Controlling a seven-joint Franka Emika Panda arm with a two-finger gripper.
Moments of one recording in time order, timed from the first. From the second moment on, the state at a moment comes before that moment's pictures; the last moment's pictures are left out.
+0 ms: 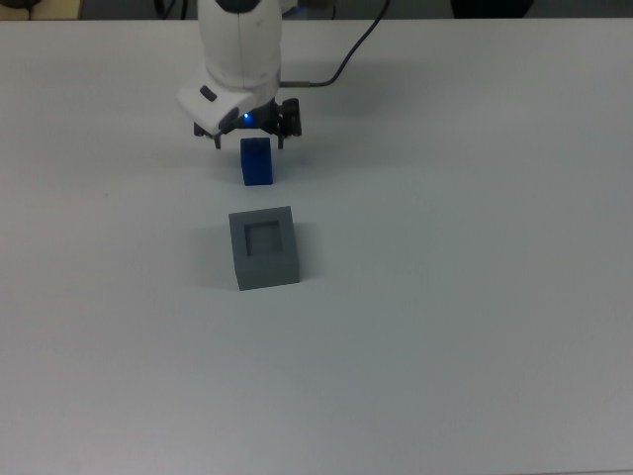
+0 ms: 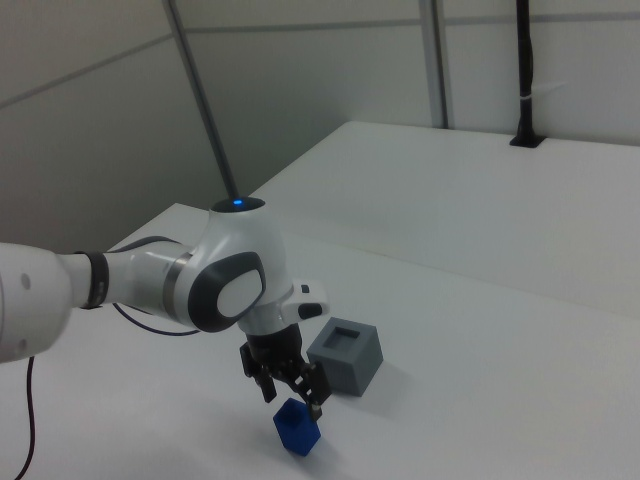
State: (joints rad) arm 0.05 0.10 -0.03 -2.08 -0.06 2.08 0.01
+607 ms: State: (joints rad) arm 0.05 0.15 -0.03 -2.08 -0.07 2.09 0.01
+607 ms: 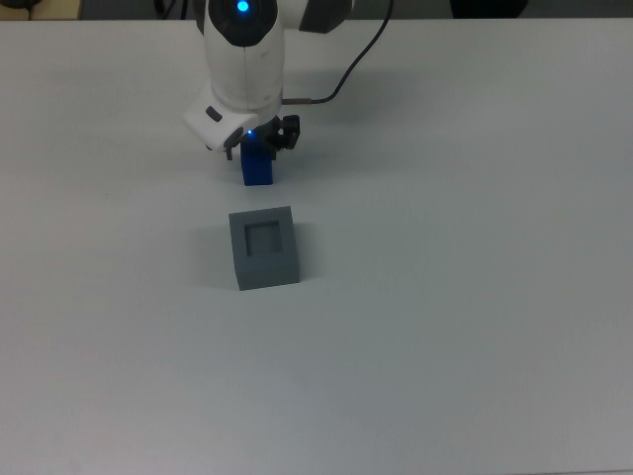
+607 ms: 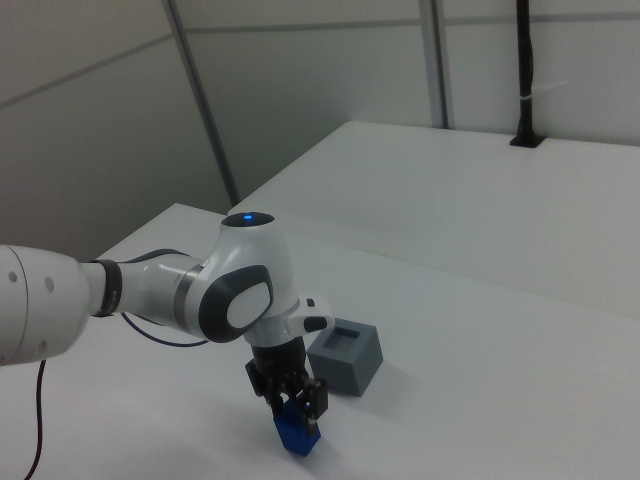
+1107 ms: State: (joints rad) arm 0.06 0.11 -0.03 -1.94 -0.07 1.88 0.01
